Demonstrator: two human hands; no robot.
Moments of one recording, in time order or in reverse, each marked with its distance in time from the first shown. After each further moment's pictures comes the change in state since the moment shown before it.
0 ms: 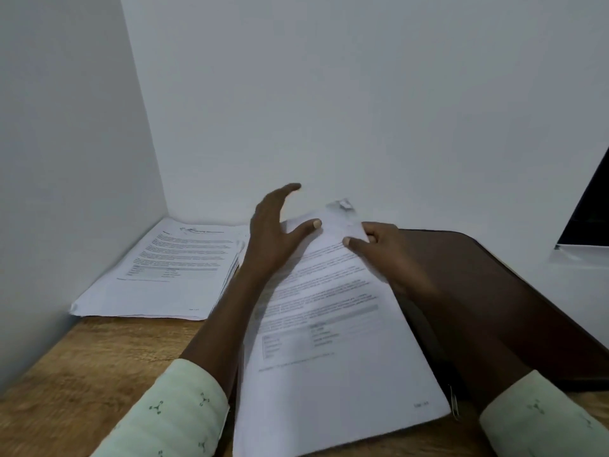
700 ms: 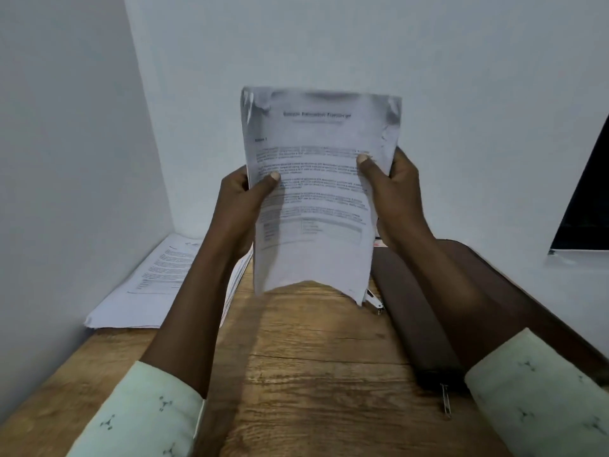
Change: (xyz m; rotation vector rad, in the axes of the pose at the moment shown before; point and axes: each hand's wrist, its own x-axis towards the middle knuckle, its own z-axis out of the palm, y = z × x) left_hand 0.029 0.072 -0.068 -0.656 0.010 -0.232; right_hand 0.015 -0.092 -0.022 0.475 0.327 -0.318
